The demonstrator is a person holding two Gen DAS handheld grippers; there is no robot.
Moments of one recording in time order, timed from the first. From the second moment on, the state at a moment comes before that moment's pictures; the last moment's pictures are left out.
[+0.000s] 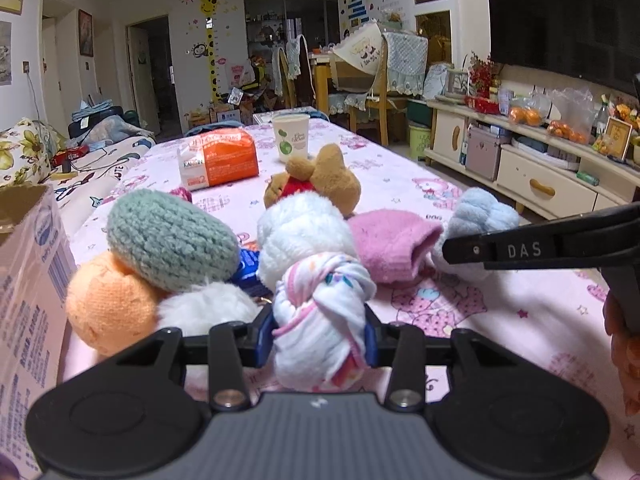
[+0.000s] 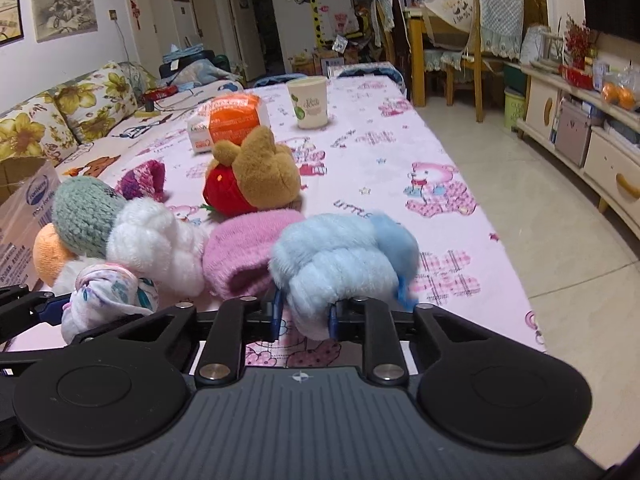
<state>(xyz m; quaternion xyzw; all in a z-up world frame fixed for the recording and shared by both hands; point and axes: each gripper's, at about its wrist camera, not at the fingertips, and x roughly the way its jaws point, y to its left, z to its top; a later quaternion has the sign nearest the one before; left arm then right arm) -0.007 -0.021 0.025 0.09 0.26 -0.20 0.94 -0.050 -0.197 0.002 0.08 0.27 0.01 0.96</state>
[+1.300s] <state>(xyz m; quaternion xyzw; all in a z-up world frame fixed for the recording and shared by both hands) -0.031 0.056 0.079 0.01 0.19 -0.13 0.97 -0.105 -0.125 0.062 0.06 0.19 0.07 0.98</state>
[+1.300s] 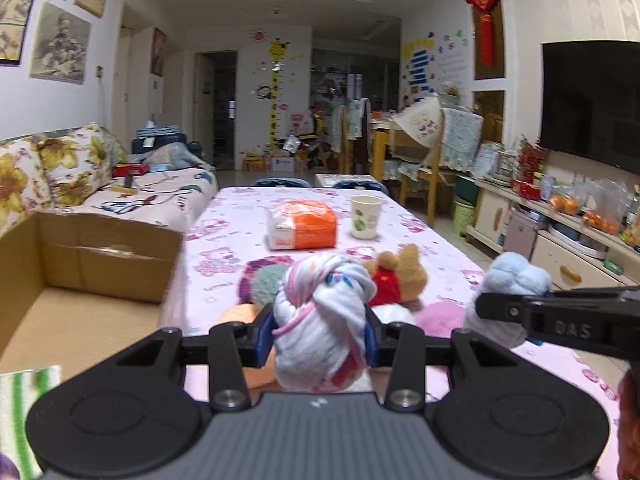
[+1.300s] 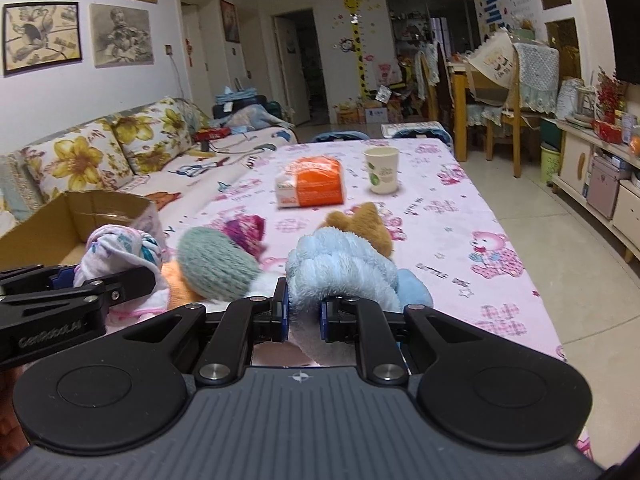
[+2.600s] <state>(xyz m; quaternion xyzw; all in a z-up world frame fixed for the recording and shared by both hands) -0.026 0.184 0.095 -0.10 0.15 0.09 0.98 -0.108 0.036 0.122 0.02 0.15 0.26 0.95</state>
